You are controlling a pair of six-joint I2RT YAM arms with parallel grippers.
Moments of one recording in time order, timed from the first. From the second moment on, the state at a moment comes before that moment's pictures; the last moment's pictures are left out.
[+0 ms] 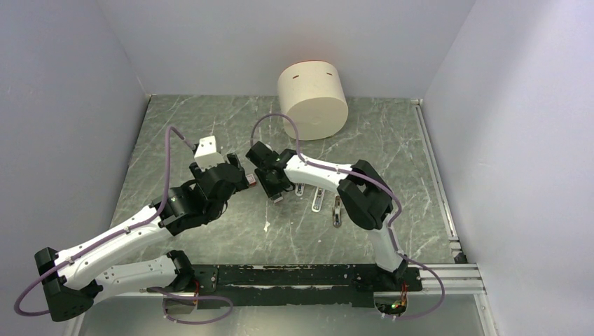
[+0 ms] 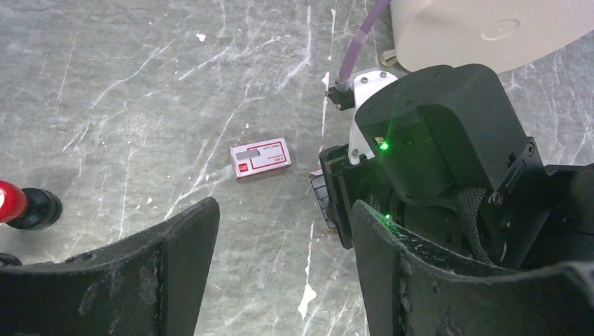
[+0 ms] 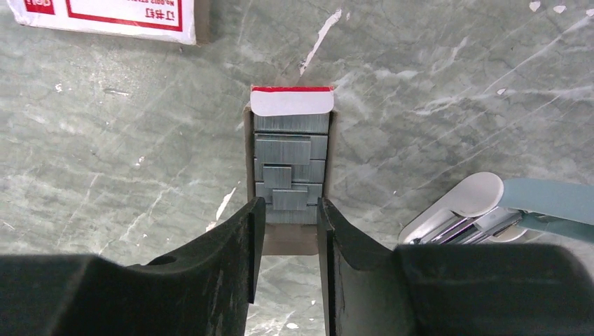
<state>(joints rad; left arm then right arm) -0.96 0.94 0.93 -0.63 -0.85 -0.84 0.92 2.09 1.57 -0.66 0.15 0.33</state>
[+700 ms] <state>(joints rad) -0.96 0.94 0.93 -0.63 -0.85 -0.85 0.93 2.08 1.56 -0.63 0.16 0.33</state>
